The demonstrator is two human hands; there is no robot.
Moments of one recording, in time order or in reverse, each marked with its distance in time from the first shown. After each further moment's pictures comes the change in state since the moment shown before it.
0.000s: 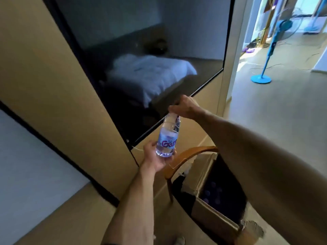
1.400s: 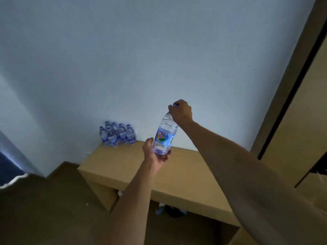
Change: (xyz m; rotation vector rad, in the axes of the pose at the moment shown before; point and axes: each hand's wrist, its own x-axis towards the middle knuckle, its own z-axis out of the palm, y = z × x) left_hand -0.601 -0.054 -0.363 -0.503 0.921 0.871; right_hand -0.405 -0.578 0.336 0.559 -0.552 -0.493
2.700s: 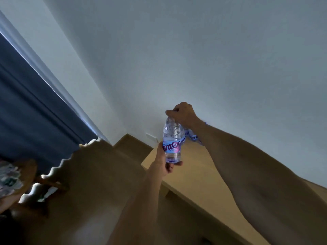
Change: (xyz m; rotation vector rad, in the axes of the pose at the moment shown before) left_hand 0.206 0.219 -0.292 0.283 0.407 -0.291; right_hand 0.173 -0.080 0.453 -0.154 -0.597 -0.235
